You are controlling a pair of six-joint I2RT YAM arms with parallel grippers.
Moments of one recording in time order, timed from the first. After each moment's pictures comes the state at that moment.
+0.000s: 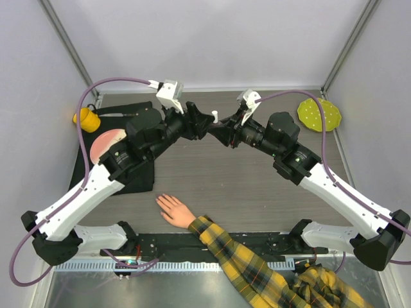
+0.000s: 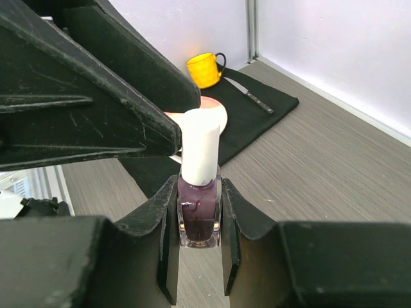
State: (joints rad) left arm -0.88 1.16 1.40 -0.28 -0.19 -0.39; right arm 0.74 1.12 1.13 0.03 -0.26 0.15
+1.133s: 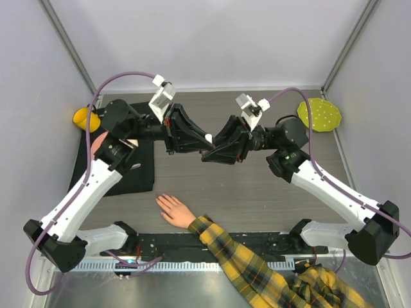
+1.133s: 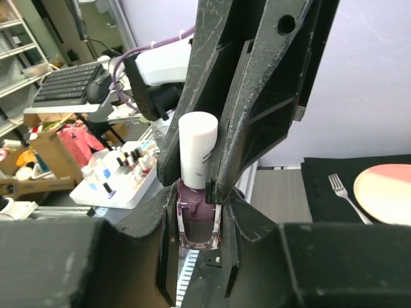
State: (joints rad) left arm -0.59 1.17 1.30 0.21 1.09 -0.58; right arm 0.71 1.19 1.05 0.69 -0.99 0.70
